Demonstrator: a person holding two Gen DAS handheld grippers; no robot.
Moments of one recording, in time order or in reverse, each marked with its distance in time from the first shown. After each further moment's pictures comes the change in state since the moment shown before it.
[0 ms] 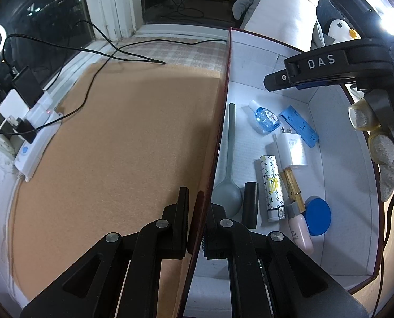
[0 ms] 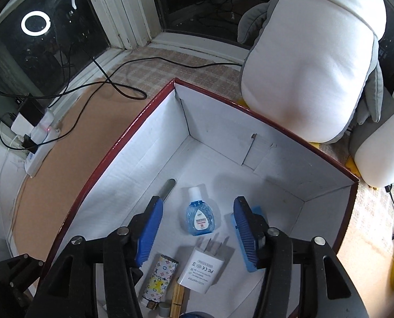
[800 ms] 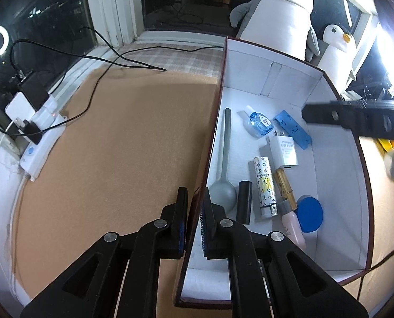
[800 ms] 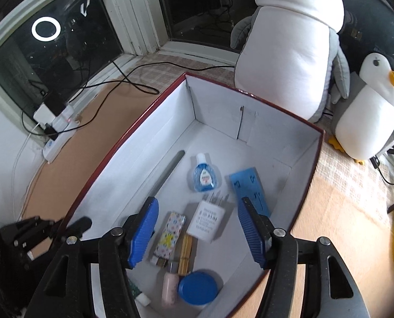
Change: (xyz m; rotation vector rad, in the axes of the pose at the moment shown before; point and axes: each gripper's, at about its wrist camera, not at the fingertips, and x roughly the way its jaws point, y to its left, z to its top) left arm -0.018 -0.002 -0.003 -0.003 -0.028 -0.010; right arm -0.056 0.005 -0.062 0.001 -0.060 0.016
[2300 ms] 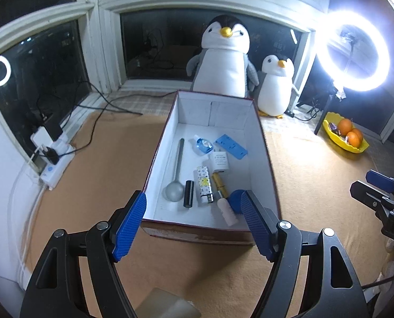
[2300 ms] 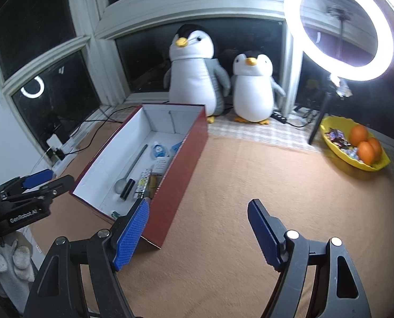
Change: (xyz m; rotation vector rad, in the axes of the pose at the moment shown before) left arm -0.131 -0.055 -0.039 0.083 -0.210 -0.066; right arm -0.176 -0.040 -0.180 0.243 -0.305 -0.150
